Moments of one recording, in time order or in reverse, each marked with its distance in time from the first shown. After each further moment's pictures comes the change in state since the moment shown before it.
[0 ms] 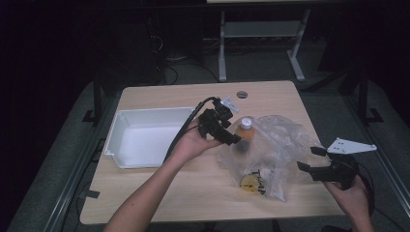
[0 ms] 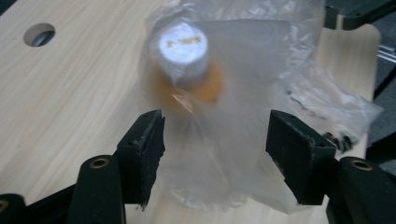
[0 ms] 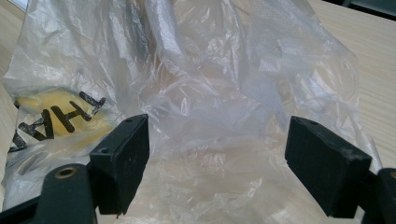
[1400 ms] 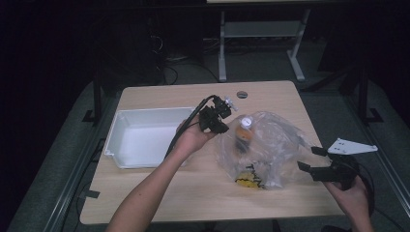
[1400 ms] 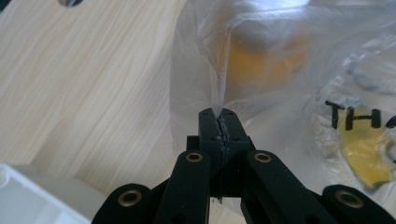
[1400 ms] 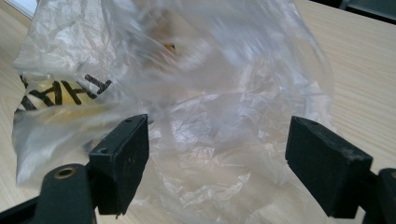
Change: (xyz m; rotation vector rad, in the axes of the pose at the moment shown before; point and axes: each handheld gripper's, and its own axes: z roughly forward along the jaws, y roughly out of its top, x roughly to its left) left arm 0.024 -0.005 0.021 0.153 0.119 -0.012; right arm 0.000 -0.001 -0.001 -0.011 -0.008 -0.001
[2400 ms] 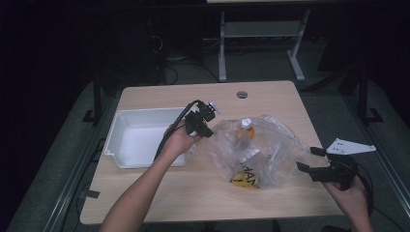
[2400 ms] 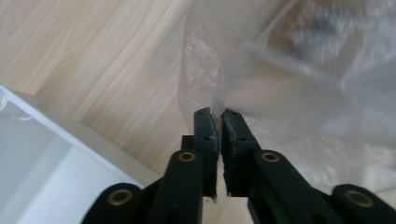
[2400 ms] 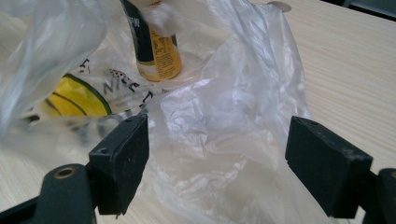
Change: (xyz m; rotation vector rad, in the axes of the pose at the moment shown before) left arm 0.025 -0.037 0.011 0.060 -0.004 -0.109; right arm 0.001 0.000 0.002 0.006 0.009 0.001
